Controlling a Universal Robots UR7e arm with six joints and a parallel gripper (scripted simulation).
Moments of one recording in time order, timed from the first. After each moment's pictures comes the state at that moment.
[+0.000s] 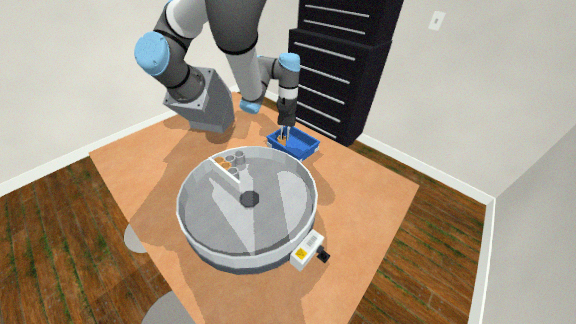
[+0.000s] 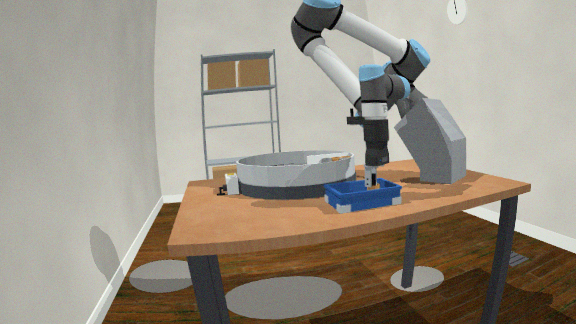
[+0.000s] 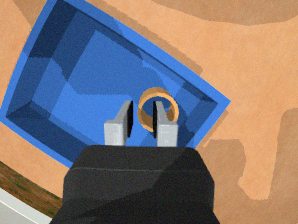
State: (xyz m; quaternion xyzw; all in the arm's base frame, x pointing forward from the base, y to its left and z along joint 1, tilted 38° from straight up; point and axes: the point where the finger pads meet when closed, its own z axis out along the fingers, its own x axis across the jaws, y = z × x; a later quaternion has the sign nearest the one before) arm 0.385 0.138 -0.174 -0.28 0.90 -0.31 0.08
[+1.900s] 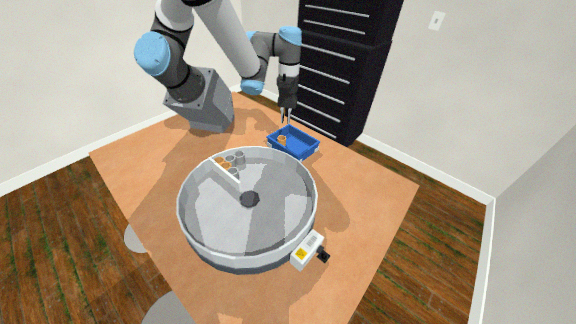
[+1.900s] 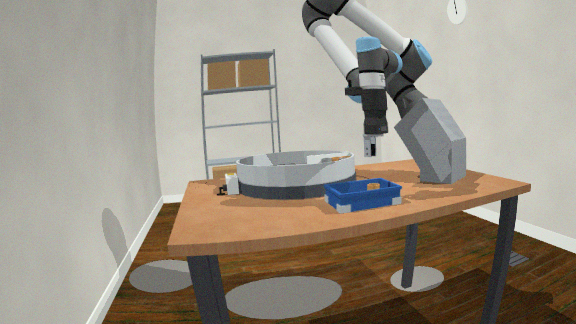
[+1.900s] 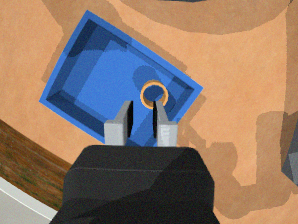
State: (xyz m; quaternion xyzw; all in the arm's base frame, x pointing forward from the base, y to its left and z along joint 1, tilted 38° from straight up) arm 0.357 0.182 -0.107 -0.28 0.90 -0.31 0.08
